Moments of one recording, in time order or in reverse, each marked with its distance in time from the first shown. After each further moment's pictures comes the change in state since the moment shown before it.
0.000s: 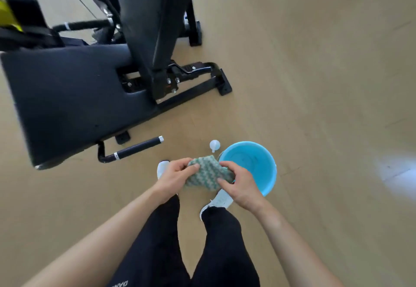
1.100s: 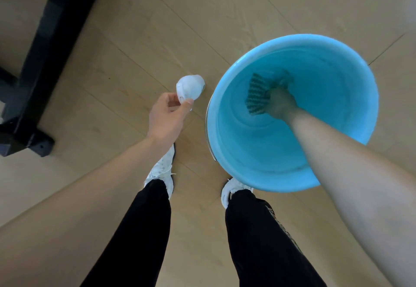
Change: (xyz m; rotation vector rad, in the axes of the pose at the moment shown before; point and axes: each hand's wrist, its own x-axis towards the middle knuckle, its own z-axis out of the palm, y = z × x) left_hand 0.440 -0.276 0.070 0.386 0.142 -0.173; right_hand 0.378 0.567 0.046 -0.332 0.128 0.637
